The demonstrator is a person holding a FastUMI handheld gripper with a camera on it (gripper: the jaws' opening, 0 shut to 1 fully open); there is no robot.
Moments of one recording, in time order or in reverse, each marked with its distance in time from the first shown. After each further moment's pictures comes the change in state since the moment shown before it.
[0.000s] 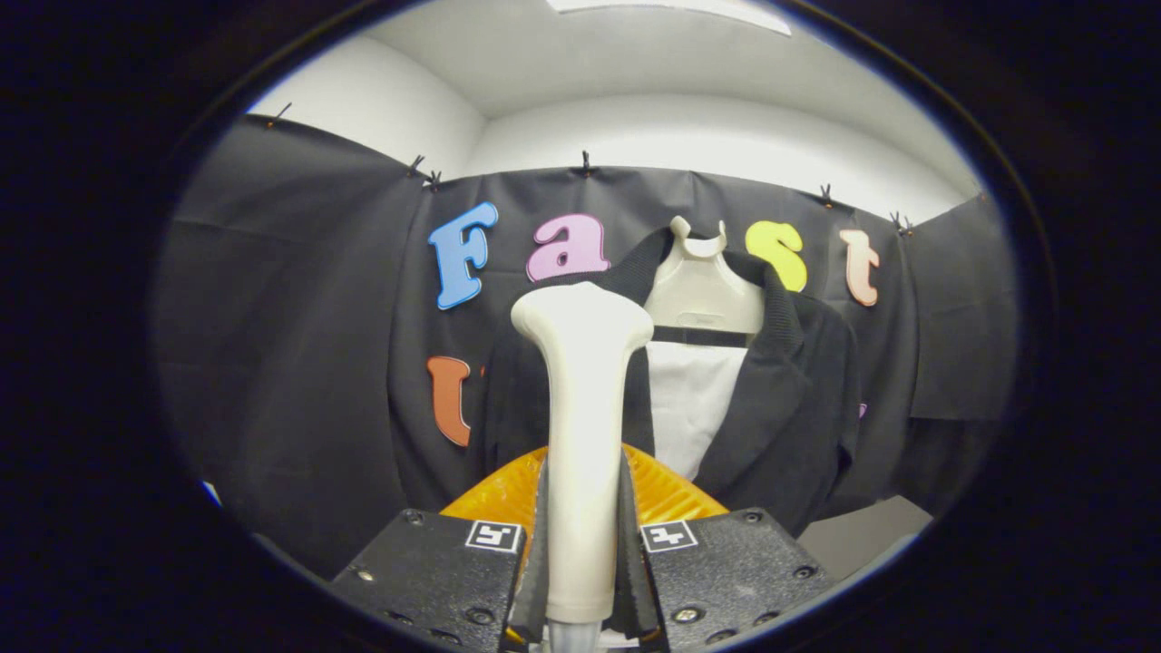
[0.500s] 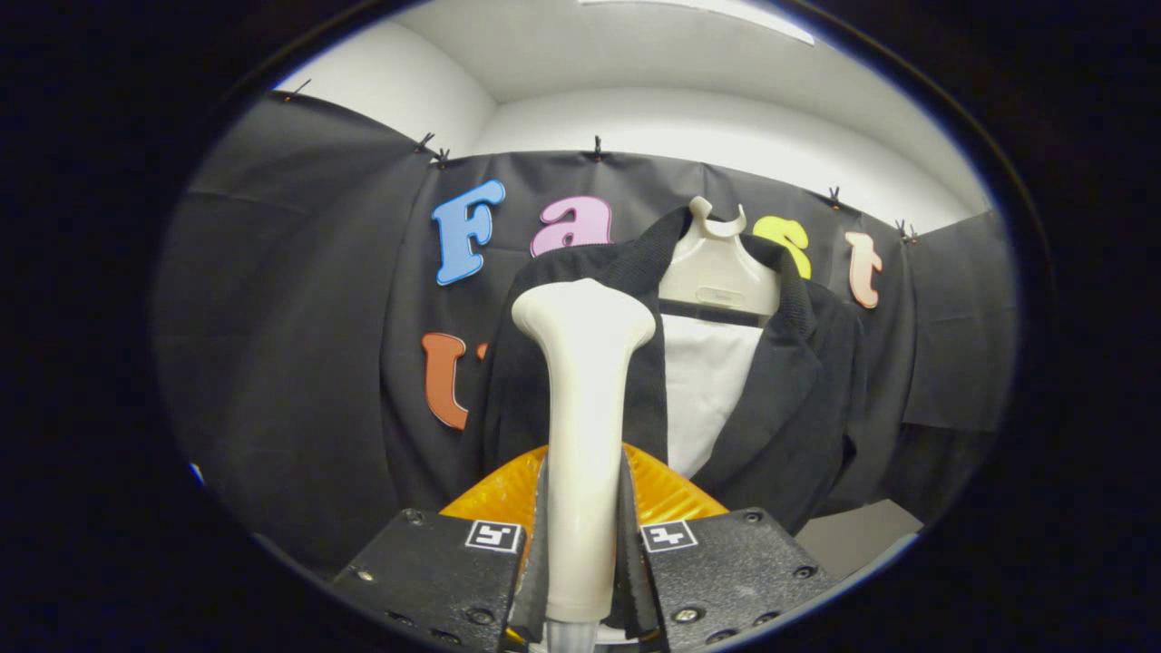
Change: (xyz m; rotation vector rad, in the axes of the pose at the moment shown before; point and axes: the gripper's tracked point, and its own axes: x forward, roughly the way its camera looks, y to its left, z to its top) arm 0.002 0.010 -0.028 -0.047 0.043 -0.023
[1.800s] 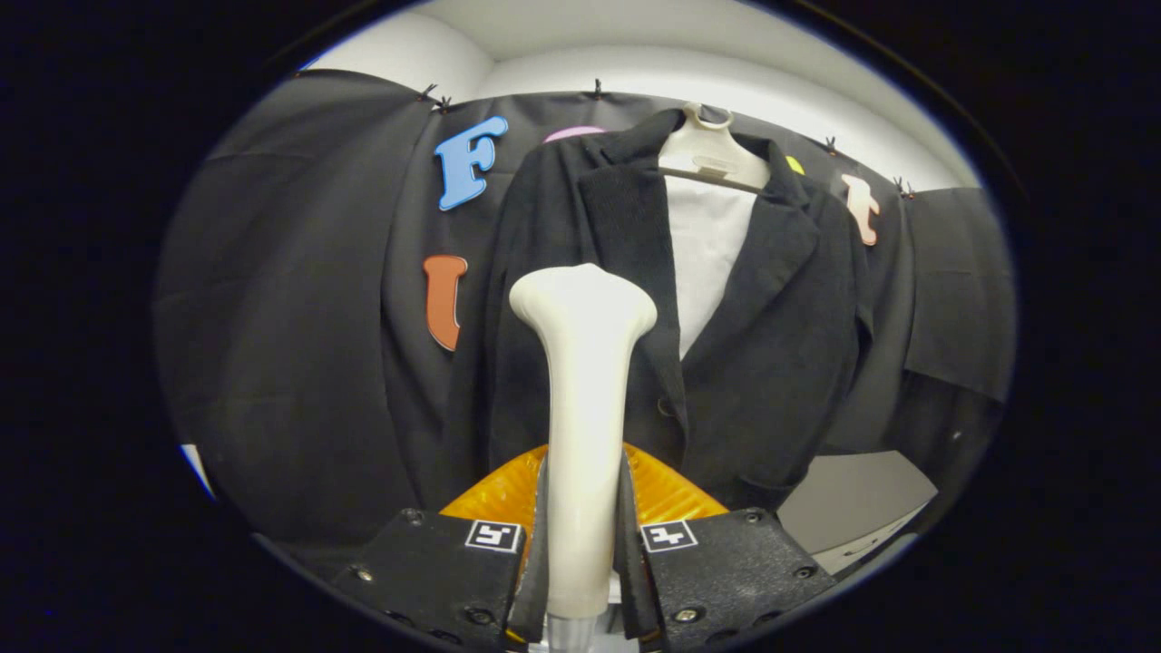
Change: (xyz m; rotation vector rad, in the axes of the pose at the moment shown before) arm -0.026 0.000 -0.126 0.008 0.198 -0.009
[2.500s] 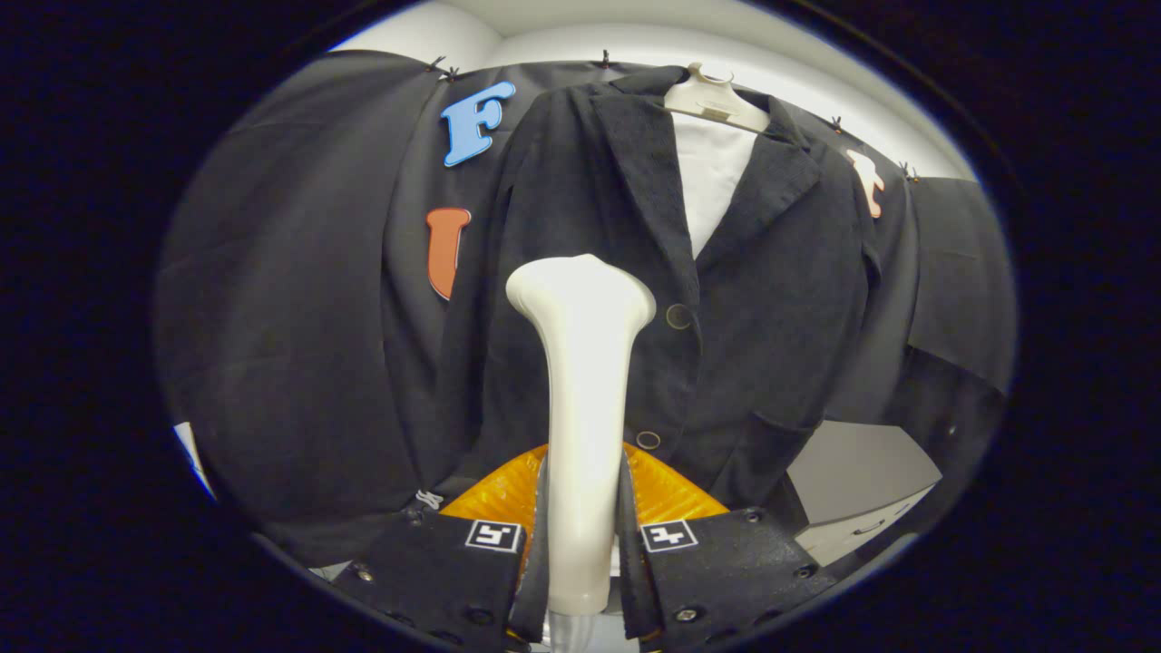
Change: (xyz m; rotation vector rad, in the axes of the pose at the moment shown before) arm -0.001 -0.001 -0.071 -0.036 0.110 -0.007
